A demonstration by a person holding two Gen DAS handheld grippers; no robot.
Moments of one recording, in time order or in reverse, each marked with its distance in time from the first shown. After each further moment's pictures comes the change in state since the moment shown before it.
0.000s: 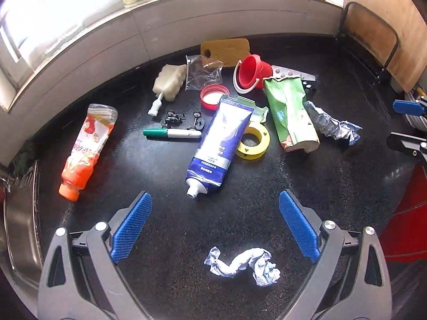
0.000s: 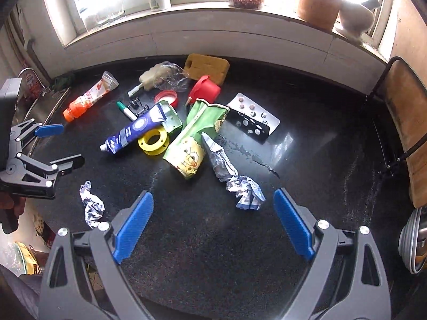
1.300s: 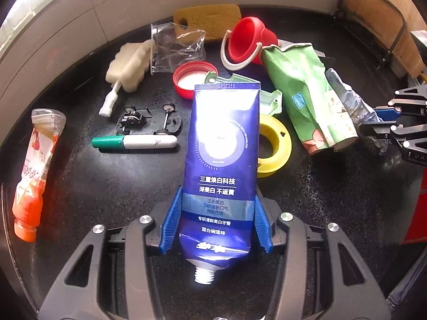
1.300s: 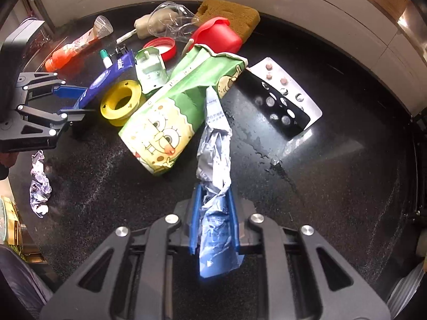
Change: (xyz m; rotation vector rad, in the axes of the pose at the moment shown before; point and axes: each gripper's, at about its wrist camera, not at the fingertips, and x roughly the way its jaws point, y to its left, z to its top) left arm 0.087 0.001 0.015 0.051 0.040 -0.084; right arm 0.106 0.000 0.024 -0.176 0.138 0.035
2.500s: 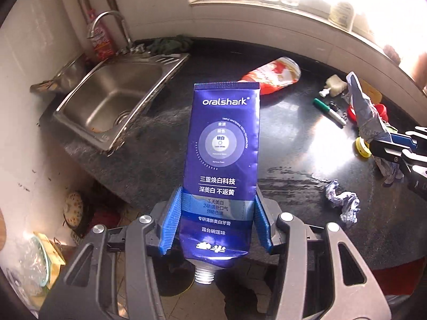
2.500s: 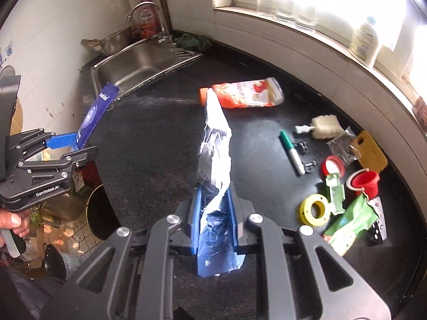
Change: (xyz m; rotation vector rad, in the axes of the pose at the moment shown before) left arm -0.229 0.085 -0.219 -0.765 -0.053 0.460; right arm -0.113 0.274 0.053 -0.436 -0.177 0.292
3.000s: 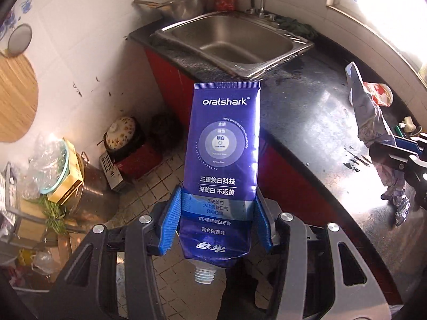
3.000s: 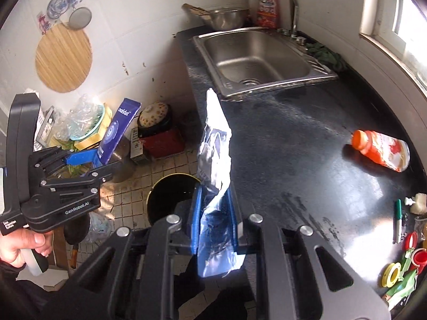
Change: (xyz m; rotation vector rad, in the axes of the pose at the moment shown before) left arm -0.033 0.161 -0.126 -0.421 0.083 0.214; right arm 0.050 0.220 0.033 -0.326 0.064 0.311
